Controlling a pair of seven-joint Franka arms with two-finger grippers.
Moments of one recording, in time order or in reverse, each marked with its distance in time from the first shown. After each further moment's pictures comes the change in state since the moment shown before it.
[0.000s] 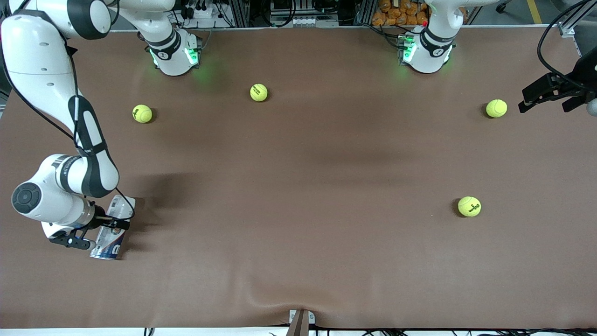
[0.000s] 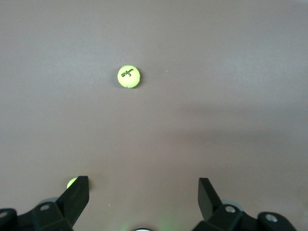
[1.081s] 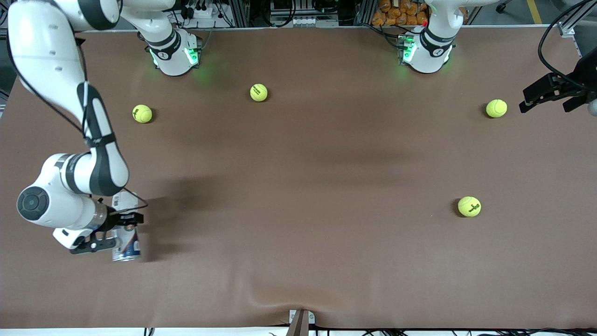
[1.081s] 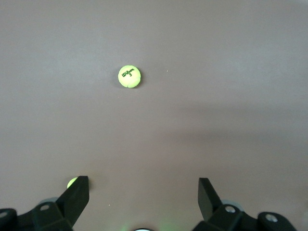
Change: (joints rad) left arm 0.001 0.000 0.003 0.000 0.000 0.000 0.000; right arm 0.155 -0.111 0.025 0.090 -0.001 -0.249 -0.371
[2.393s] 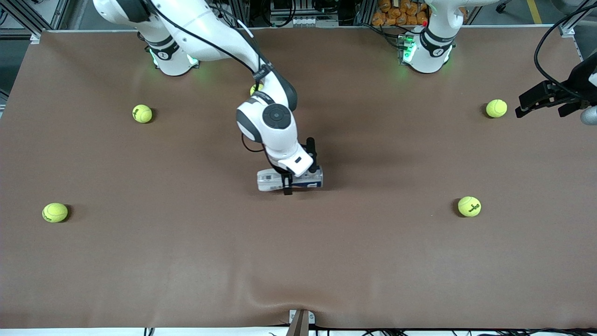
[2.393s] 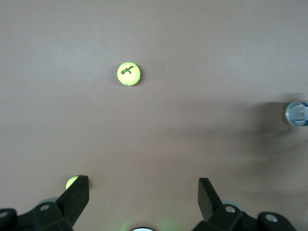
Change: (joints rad) left arm 0.000 0.024 0.000 -0.004 0.000 0.003 0.000; right arm 0.724 0.107 0.004 -0.048 -0.141 0.329 -0.483
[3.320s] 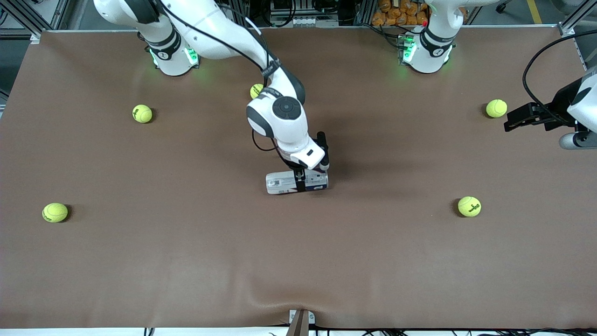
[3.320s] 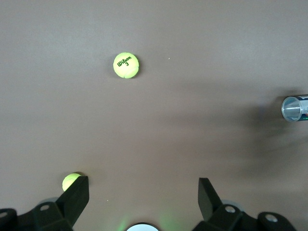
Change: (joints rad) left arm 0.000 0.081 -0.001 0.001 0.000 0.000 0.002; right arm 0.031 -0.049 -0.006 0.037 0.000 -0.035 0.049
